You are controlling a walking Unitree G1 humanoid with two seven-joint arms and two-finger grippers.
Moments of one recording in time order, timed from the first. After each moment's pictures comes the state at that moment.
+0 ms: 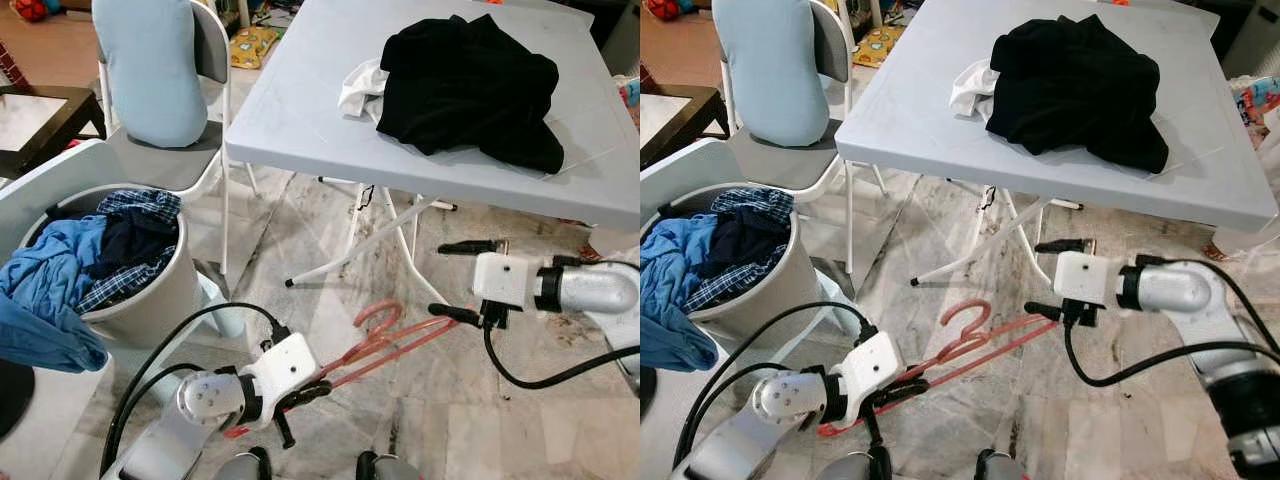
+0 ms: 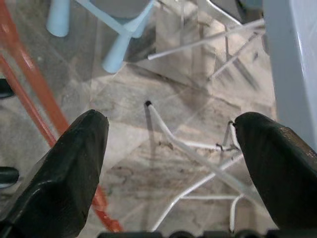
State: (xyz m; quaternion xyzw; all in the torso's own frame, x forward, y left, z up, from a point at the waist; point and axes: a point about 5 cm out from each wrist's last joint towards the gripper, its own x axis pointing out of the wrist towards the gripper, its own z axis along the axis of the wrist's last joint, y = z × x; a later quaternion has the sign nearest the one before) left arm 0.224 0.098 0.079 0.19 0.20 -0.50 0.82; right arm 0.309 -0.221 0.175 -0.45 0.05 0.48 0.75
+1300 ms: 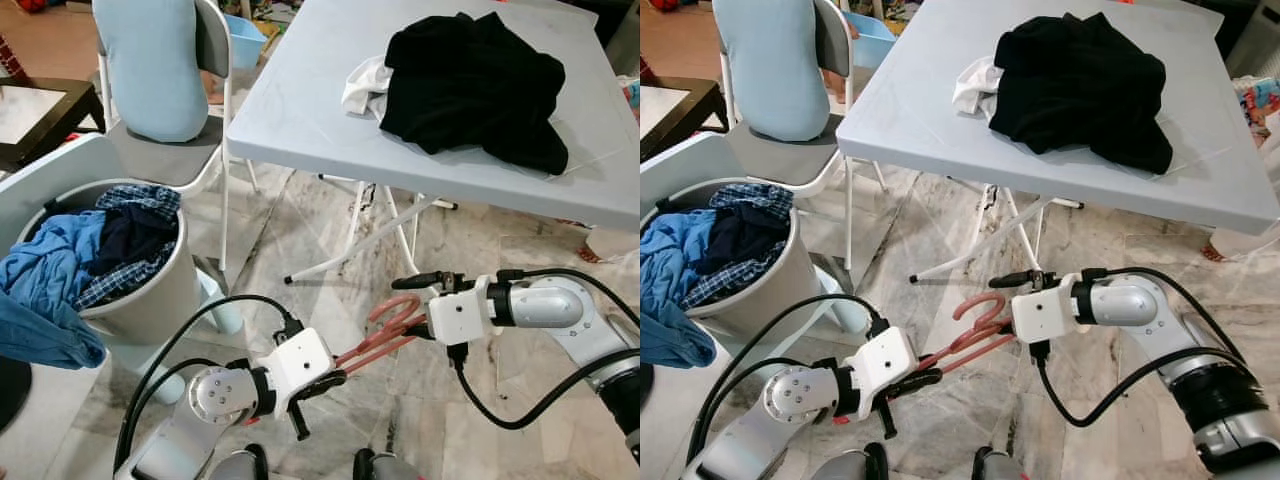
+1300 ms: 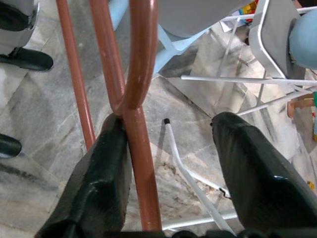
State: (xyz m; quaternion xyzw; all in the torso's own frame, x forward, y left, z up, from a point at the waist) left arm 0.226 0.079 0.089 0.19 0.16 -0.51 0.82; right arm 0.303 -0.184 0.145 -0.53 0.00 0.56 0.63
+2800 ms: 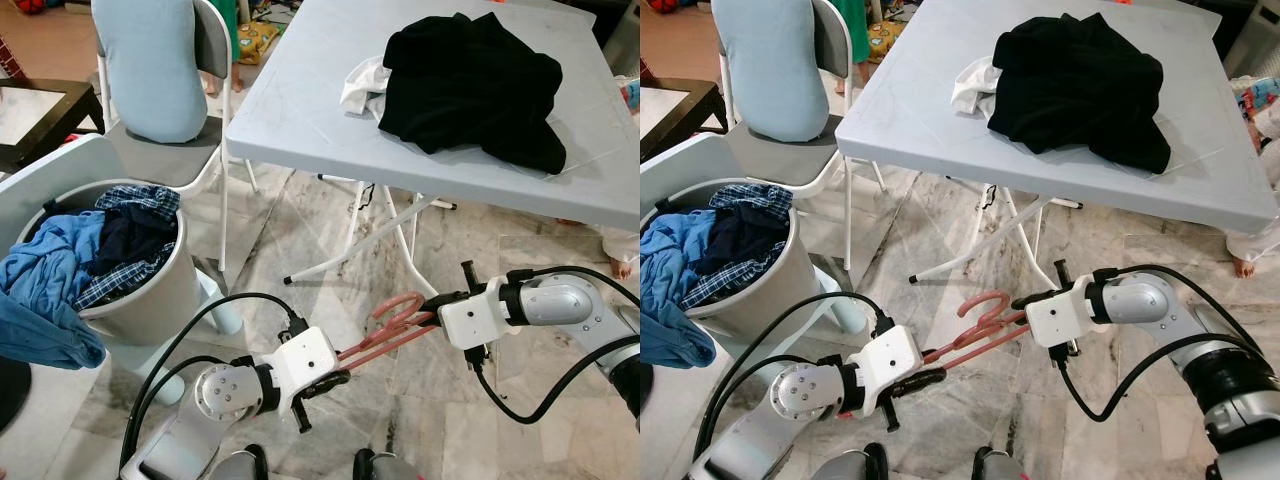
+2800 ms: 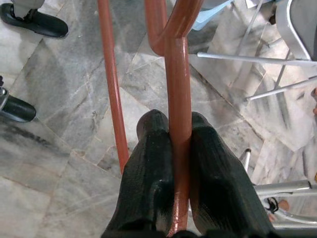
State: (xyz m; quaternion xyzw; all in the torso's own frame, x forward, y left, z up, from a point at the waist) left arm 0.239 0.077 0.095 0.21 0.12 -0.48 0.85; right arm 0.312 -0.205 0.142 -0.57 0.04 0.56 0.61
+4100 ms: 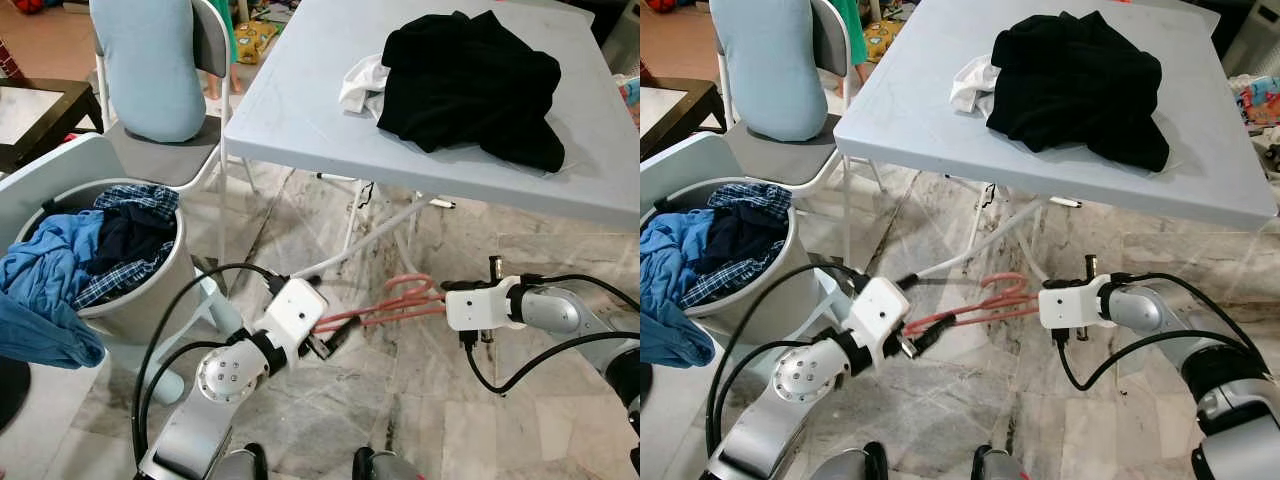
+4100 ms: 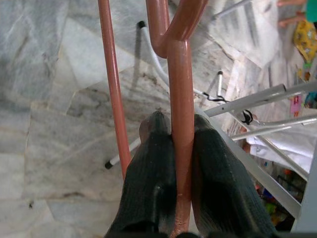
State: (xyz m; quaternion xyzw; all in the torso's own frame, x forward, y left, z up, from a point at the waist) left arm 0.261 0.076 0.126 0.11 0.02 -0.31 0.94; right arm 0.333 -0.235 0.117 -0.62 0.09 0.39 0.67
